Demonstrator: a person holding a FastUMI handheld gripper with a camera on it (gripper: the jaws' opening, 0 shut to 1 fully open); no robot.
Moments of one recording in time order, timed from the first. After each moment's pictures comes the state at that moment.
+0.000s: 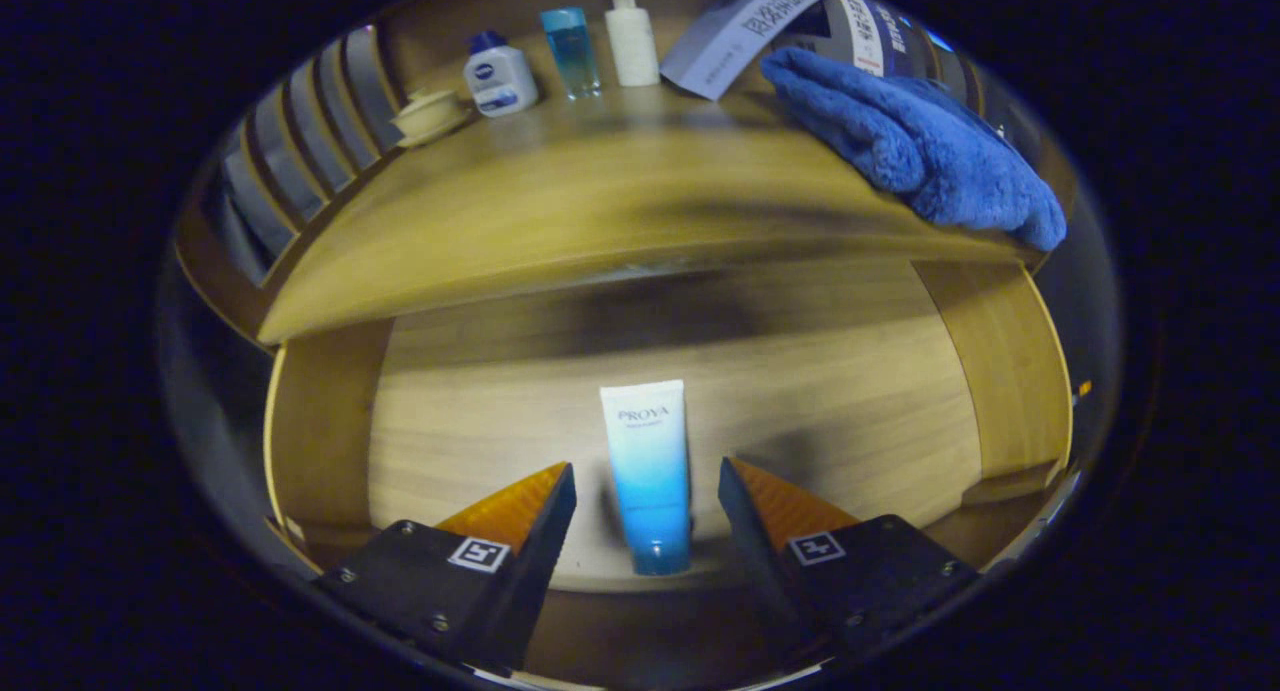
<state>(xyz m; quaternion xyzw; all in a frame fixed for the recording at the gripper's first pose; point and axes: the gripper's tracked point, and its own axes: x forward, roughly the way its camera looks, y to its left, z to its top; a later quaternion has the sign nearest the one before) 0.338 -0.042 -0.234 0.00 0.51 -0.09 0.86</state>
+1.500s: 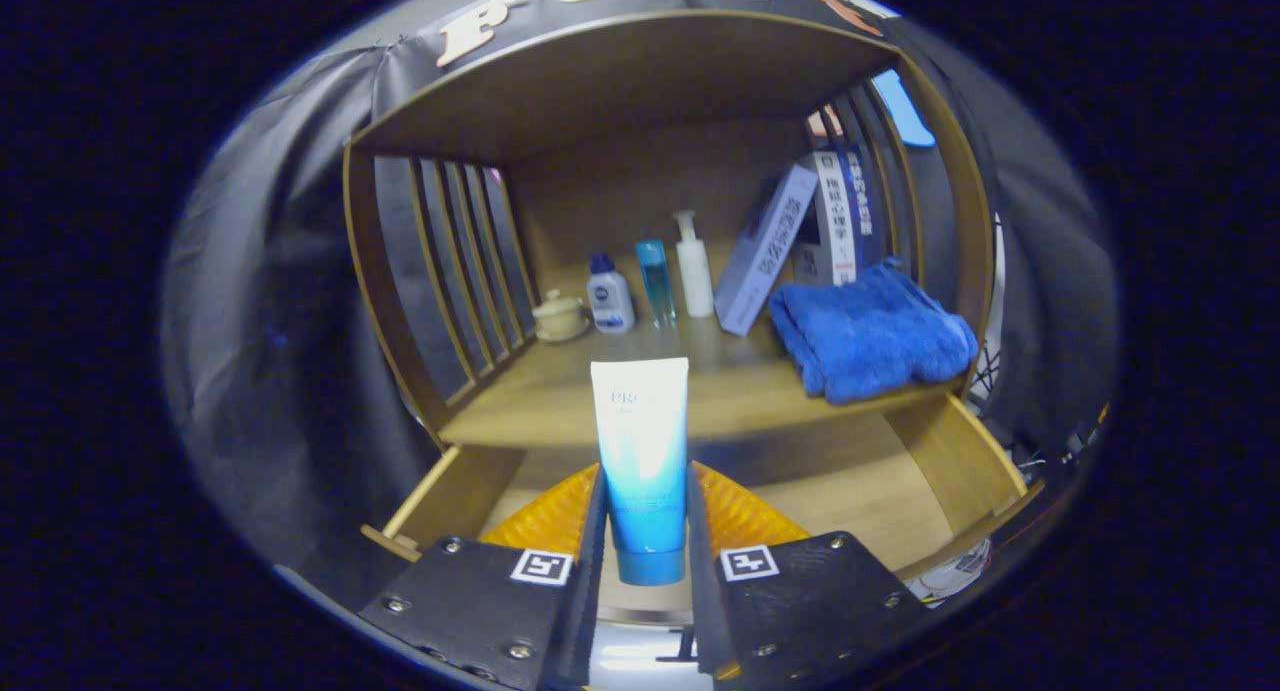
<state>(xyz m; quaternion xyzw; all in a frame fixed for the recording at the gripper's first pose) 0.335 0.000 -0.055 0.05 0.14 0.04 0.99</state>
